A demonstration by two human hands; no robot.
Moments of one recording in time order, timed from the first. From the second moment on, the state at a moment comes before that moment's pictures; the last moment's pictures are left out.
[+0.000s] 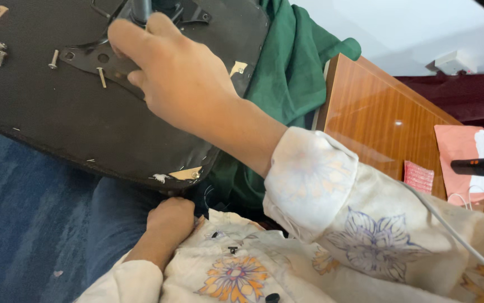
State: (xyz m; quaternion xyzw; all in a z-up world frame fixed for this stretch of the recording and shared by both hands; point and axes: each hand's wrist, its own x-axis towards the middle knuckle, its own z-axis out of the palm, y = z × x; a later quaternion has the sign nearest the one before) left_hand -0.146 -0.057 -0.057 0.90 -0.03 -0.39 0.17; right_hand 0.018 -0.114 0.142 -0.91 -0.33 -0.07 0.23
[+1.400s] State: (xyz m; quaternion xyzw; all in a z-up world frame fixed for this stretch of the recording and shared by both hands) left_hand -0.128 -0.068 -0.049 0.88 -0.12 -0.44 0.12; right_hand 0.050 -0.142 0.128 -0.91 -0.30 -0.09 0.26
